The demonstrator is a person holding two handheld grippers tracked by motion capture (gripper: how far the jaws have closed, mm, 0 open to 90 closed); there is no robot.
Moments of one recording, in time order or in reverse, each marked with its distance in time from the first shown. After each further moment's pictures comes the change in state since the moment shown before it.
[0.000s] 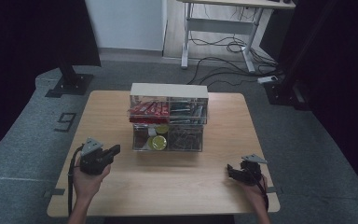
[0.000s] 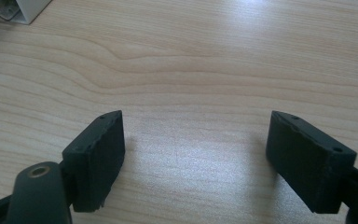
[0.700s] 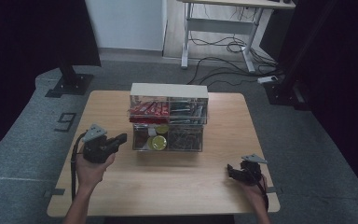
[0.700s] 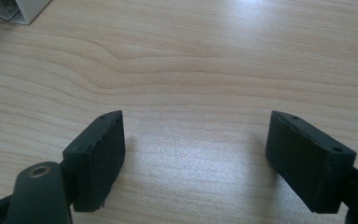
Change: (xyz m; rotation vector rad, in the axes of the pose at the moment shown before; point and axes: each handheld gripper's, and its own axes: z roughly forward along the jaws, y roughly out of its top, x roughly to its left) left arm -0.017 0.048 -0.004 -0.025 -0.073 0.040; right arm 0.000 0.000 0.000 0.000 -0.001 0.001
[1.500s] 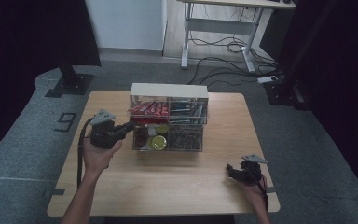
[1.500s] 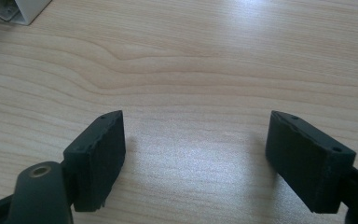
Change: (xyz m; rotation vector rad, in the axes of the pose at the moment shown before) left arm -0.006 0.041 0.018 0.006 -0.042 0.011; right arm 0.000 0.000 0.000 0.000 0.000 0.002
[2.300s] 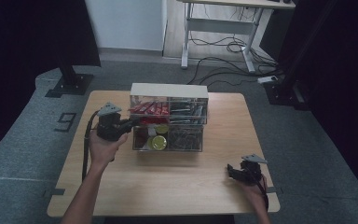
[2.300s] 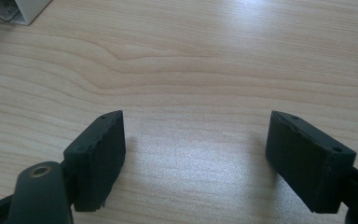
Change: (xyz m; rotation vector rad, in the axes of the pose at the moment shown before) left arm -0.002 0.017 0.013 0.010 -0.021 -0.008; right arm 0.000 0.000 0.000 0.002 0.001 -0.002
